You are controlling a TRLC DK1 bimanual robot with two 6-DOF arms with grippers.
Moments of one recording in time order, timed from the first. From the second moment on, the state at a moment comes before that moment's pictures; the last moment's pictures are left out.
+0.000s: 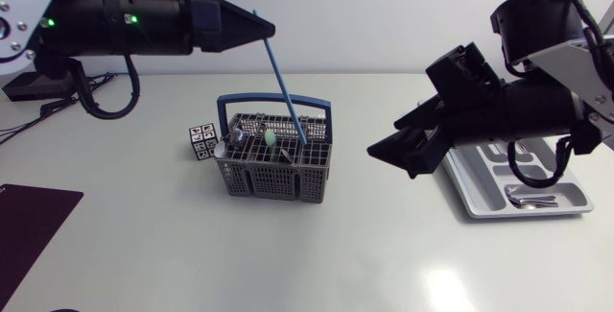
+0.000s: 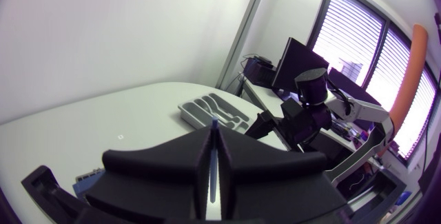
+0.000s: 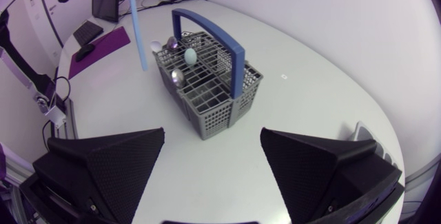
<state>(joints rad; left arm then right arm) -0.36 1.36 1.21 -0.18 0.69 -0.13 0.34 1.23 0.98 -0.55 -0.39 -0.32</state>
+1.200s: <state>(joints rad) -0.45 1.57 1.20 -0.17 0.85 -0.27 0.47 1.44 1.05 -0.58 -0.64 -0.23</state>
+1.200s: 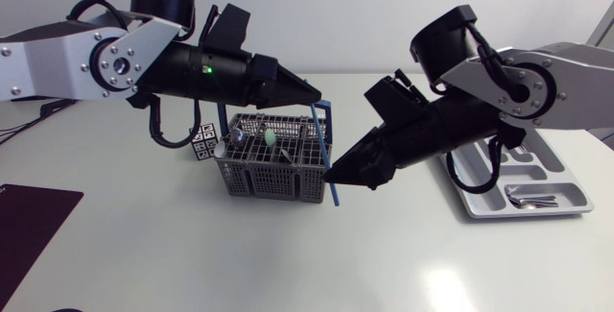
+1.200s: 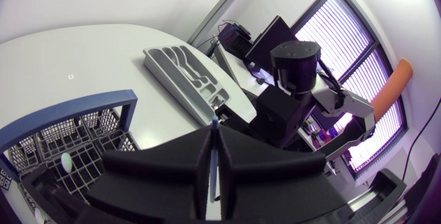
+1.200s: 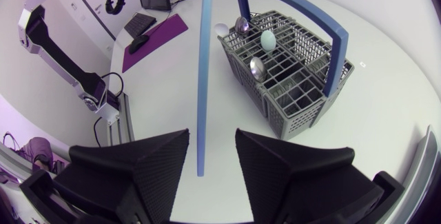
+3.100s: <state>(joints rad) -0.35 1.31 1.10 -0.36 0.46 0.31 -0.15 1.55 1.01 -0.55 -0.17 -0.39</state>
